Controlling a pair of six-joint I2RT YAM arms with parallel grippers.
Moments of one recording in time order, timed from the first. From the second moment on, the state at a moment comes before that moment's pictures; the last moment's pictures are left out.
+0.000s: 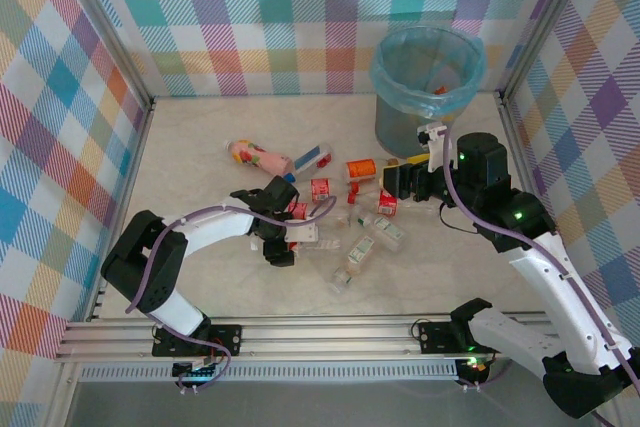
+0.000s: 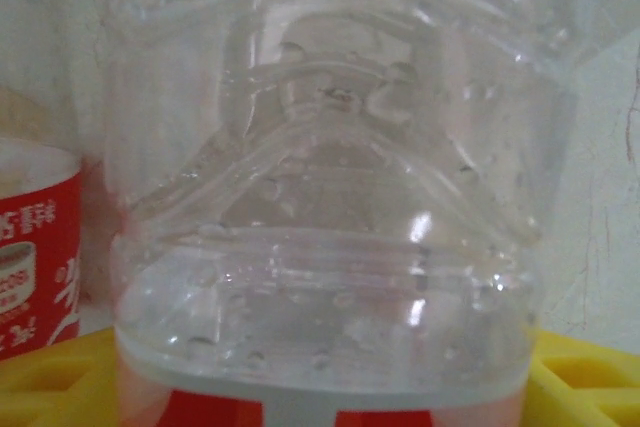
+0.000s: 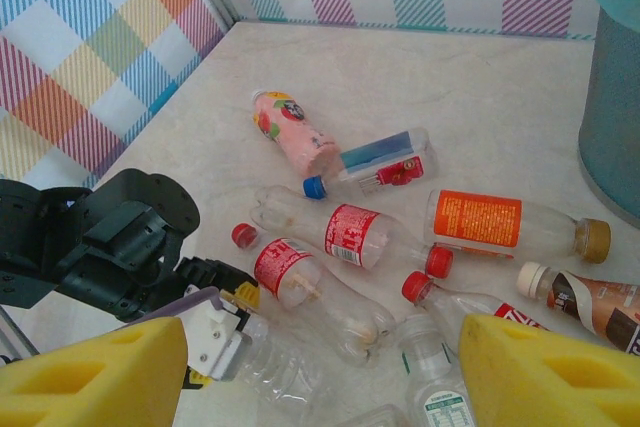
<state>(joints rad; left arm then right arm) -0.62 1.58 0.89 -0.62 0.19 0.89 0.47 0.94 1.19 -0.71 -0.26 0.23</state>
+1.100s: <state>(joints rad) -0.59 0.99 0.89 -0.49 0.46 0.57 0.52 0.93 1.21 -0.56 -0.46 0.31</state>
